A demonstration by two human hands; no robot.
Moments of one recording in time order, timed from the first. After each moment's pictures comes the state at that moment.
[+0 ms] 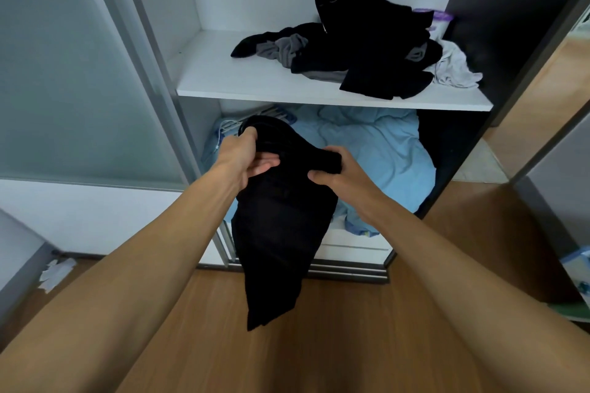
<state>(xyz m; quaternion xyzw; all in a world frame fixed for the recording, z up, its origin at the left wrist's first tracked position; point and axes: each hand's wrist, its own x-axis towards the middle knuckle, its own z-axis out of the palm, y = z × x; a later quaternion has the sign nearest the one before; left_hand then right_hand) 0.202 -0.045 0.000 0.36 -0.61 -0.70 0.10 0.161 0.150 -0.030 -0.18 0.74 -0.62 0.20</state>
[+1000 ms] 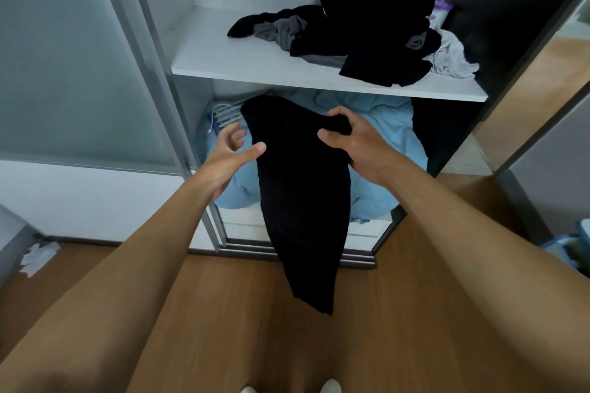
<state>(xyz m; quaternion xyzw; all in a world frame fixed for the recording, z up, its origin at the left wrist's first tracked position) 0.232 -0.090 -0.074 0.17 -0.70 -0.69 0.10 0.147 0.155 0.003 -0.24 0.69 -0.64 0.23</state>
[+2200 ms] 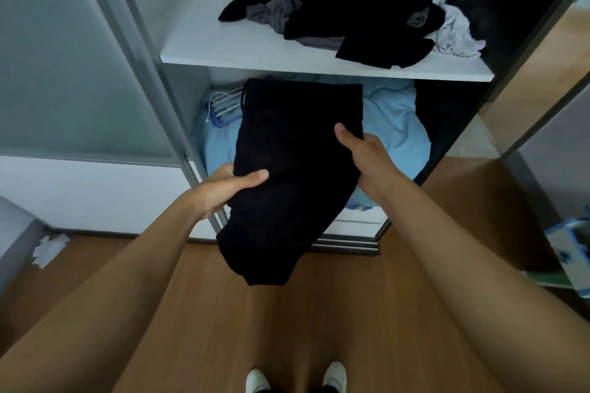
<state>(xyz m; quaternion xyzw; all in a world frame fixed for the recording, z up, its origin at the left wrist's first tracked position) 0.263 -0.075 -0.091 0.16 -0.72 -0.67 -0.09 0.152 0.172 -0.040 -0.04 0.67 -0.71 0.23</state>
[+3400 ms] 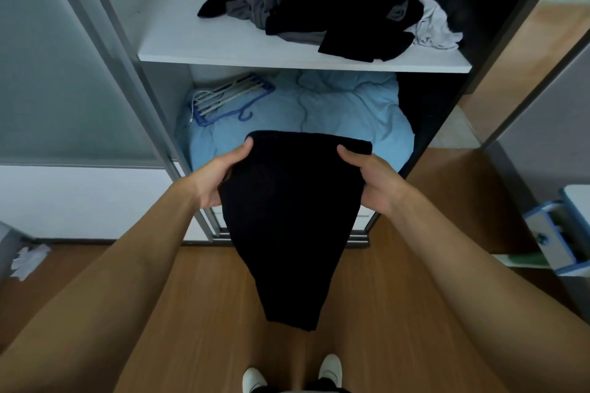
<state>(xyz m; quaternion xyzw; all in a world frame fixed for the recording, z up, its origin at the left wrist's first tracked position) 0.241 -0.068 -0.086 0.14 -0.54 -0.81 -0.19 0.168 0.217 -0.050 0.05 0.57 -0.74 0.36</state>
